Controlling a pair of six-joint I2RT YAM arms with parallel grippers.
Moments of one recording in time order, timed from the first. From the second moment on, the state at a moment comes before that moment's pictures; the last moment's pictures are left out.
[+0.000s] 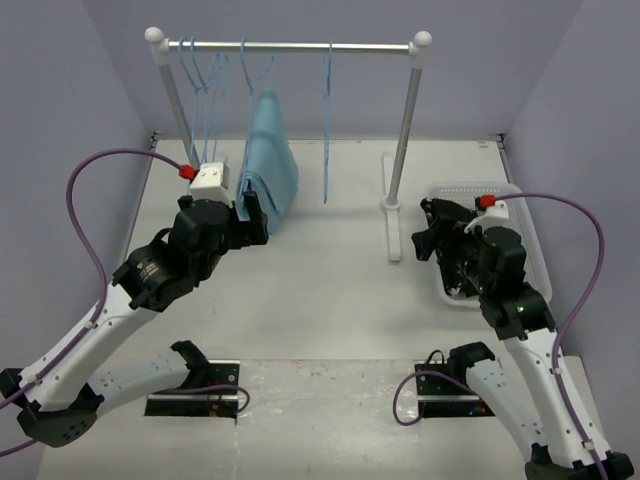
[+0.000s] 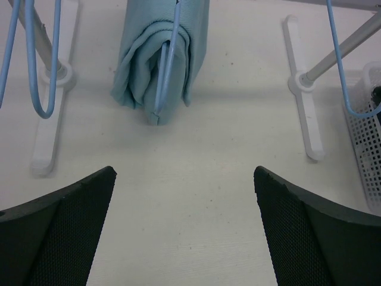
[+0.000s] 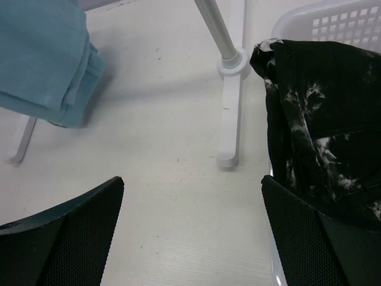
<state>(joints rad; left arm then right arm) -0.77 0.93 1.20 -0.75 -0.55 -0.51 0.25 0.64 0.79 -0.53 0.00 0.42</state>
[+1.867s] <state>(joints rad) -0.44 1.74 1.96 -0.44 -0.44 -0.08 0.25 0.65 0.77 -0.48 -0.02 0.38</state>
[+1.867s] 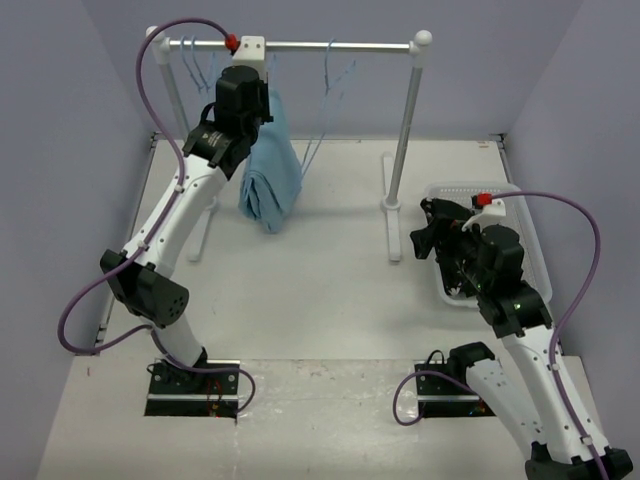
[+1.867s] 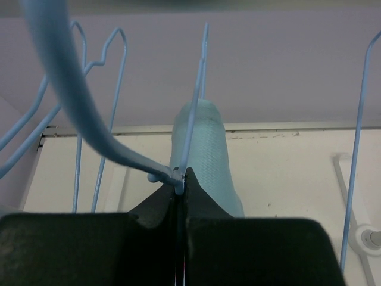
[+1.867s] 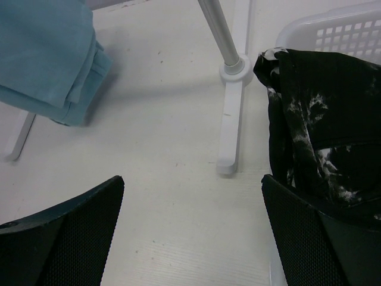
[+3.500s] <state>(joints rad) -0.66 1.18 1.59 -0.65 -0.51 -0.31 0.76 0.67 0.76 -0.34 -0.13 0.20</state>
